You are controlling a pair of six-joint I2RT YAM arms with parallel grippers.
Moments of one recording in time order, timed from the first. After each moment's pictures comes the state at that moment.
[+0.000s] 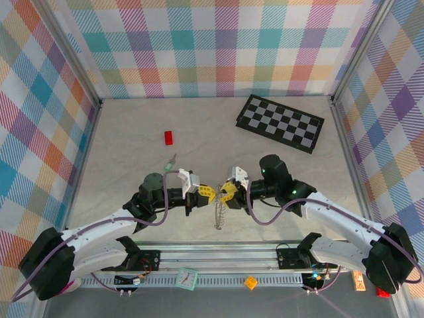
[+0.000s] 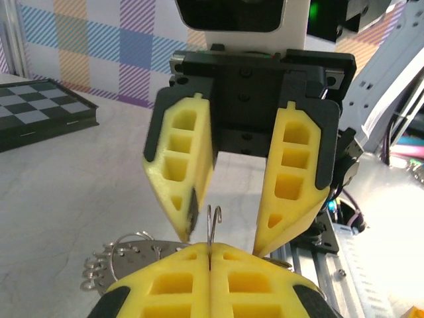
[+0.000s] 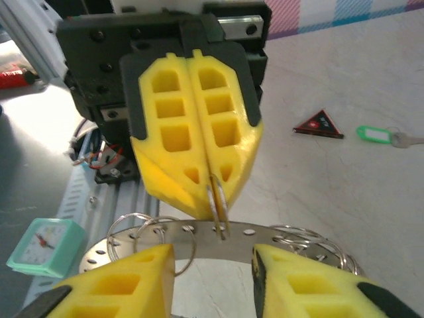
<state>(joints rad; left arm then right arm) -0.73 0.99 0.39 0.47 0.68 -0.06 0.74 1.05 0.67 -0.15 -0.74 -0.25</state>
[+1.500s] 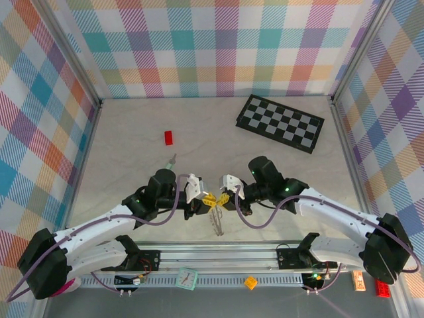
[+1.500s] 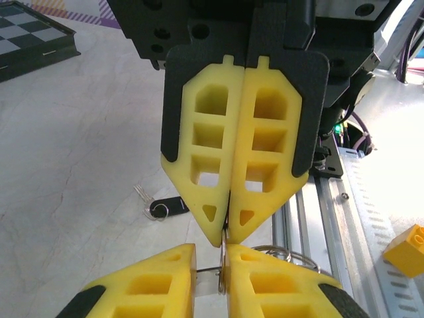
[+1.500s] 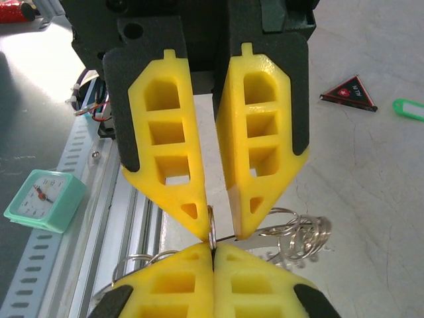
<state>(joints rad) -0.78 0.99 0.49 0.07 0.63 0.14 0.81 1.12 0.71 -0.26 -0.70 -0.38</state>
